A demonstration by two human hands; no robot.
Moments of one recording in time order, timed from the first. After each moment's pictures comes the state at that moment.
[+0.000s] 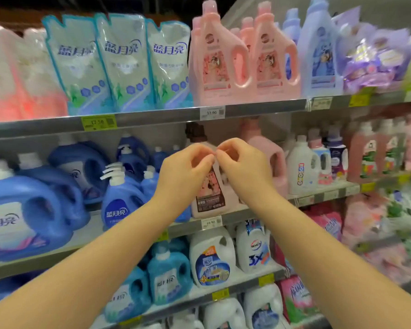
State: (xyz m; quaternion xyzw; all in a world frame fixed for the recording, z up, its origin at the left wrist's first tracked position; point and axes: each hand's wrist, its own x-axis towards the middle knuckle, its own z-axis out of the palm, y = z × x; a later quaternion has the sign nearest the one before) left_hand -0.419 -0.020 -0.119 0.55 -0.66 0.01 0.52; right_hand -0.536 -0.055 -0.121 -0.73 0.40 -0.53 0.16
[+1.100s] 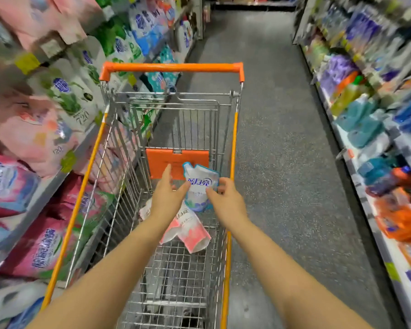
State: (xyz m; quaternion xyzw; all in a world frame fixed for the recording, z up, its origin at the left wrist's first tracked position) left_hand -1.176 -0.086 -0.476 0.42 -0.76 -0.47 0.15; right_hand -1.249 0.036 -0.462 -0.16 0.82 -0.48 0.26
